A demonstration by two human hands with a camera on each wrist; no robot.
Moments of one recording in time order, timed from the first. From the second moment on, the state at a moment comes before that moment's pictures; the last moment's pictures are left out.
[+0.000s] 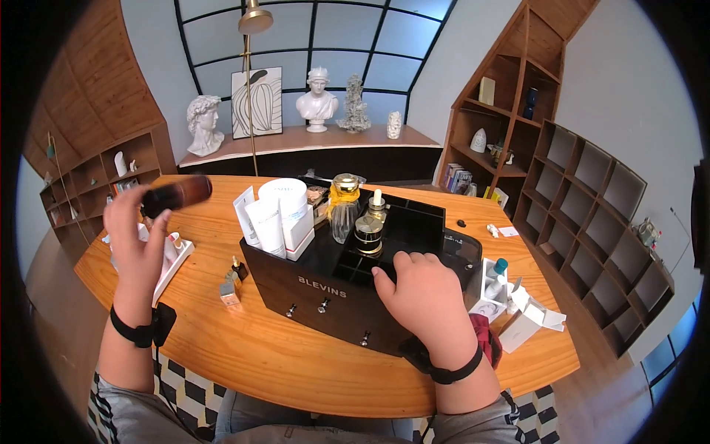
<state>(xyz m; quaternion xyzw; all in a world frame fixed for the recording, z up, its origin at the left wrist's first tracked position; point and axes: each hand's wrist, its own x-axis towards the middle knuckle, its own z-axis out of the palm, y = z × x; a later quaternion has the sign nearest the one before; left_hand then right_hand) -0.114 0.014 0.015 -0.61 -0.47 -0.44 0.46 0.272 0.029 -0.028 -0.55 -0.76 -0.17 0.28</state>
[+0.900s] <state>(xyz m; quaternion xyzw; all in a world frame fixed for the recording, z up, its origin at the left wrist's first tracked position) 0.047 0.093 0.038 -0.82 -0.46 -0.26 0.22 0.273 0.029 -0.028 -0.56 -0.77 -0.15 0.28</state>
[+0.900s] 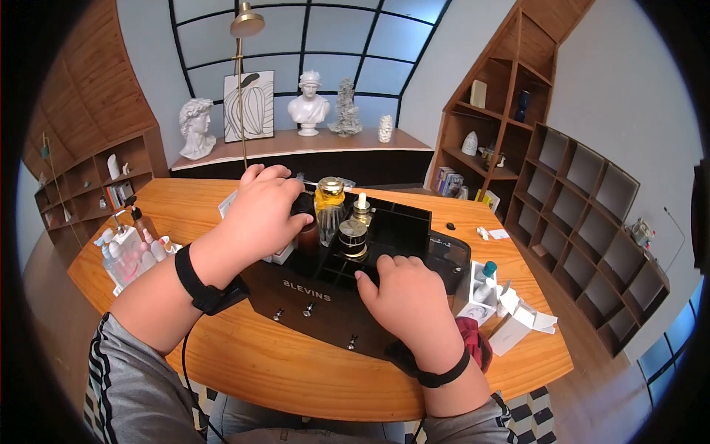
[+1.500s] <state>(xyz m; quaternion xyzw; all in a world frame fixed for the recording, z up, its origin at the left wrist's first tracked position) 0.029 0.058 0.039 -0.78 -0.40 -0.37 0.31 0.272 0.030 -0.029 -0.56 -0.76 -0.17 0.28</state>
